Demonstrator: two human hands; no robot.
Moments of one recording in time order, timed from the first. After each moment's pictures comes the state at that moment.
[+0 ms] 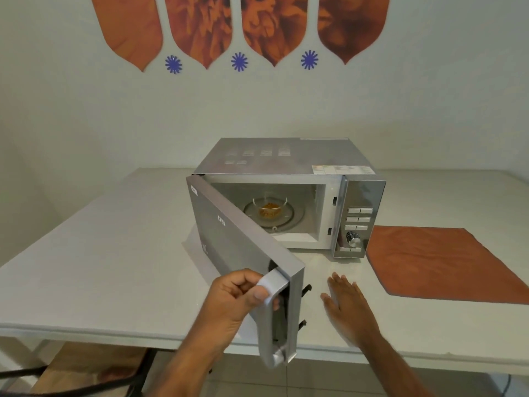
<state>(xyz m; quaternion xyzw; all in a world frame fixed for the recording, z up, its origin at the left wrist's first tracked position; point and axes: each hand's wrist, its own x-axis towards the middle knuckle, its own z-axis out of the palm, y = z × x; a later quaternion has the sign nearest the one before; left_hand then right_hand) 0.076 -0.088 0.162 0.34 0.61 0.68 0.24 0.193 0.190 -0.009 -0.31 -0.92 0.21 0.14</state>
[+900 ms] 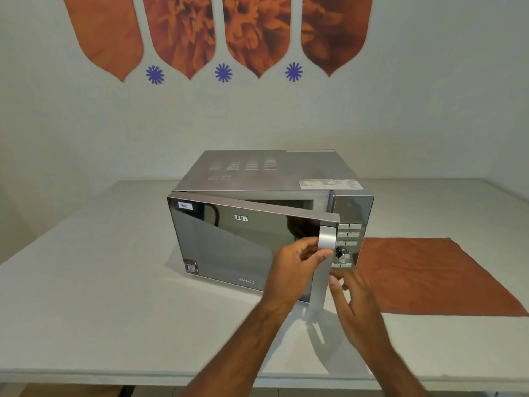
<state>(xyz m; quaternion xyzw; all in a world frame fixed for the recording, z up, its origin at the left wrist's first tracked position) 0.072 0.086 0.164 0.42 0.67 0.59 0.15 0.201 0.177 0.084 -0.28 -0.81 0.33 0.38</state>
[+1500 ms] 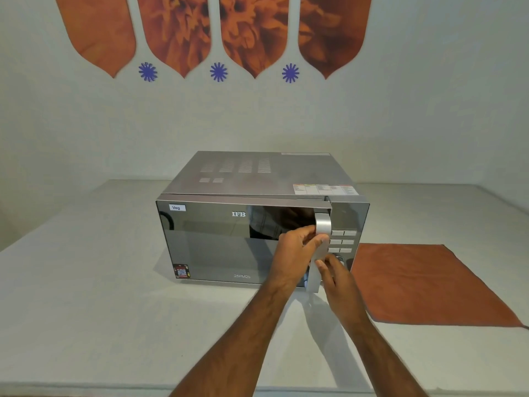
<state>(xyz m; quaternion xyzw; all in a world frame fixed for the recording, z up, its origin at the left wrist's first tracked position) 0.047 0.149 0.169 0.42 0.71 0.55 0.14 0.152 0.226 0.087 -0.29 -0.78 0.42 0.35</state>
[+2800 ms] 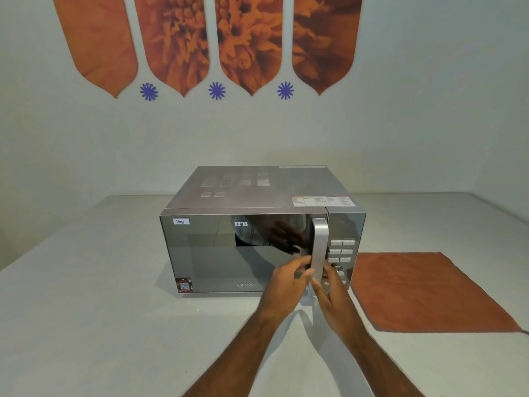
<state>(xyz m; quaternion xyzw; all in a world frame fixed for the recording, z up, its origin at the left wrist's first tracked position) 0.033 0.126 0.120 0.46 0.73 0.48 0.17 0.146 0.230 0.062 -0.29 -0.77 0.47 0.31</state>
